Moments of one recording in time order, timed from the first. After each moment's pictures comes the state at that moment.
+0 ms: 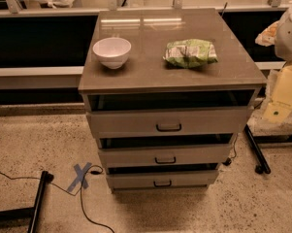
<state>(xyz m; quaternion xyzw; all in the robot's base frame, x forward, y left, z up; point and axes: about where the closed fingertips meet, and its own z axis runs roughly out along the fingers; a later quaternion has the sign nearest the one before) 0.438 -0.216 0.977 -0.60 0.78 -0.04 0.16</state>
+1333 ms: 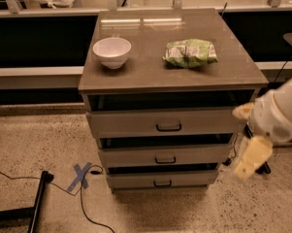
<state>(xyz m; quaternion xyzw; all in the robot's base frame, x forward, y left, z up) 0.422 -0.216 0.812 -0.55 0.80 0.13 0.17</state>
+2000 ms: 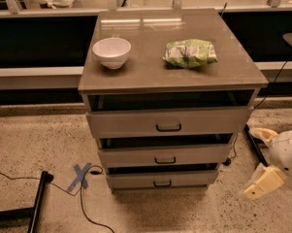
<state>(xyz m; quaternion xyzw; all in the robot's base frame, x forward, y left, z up) 0.403 -0.253 0.756 -0.49 0.80 0.16 0.29</state>
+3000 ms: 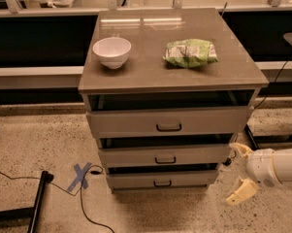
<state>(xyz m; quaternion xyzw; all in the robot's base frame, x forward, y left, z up) 0.431 -0.247 0.642 -0.51 0.77 0.19 0.32</state>
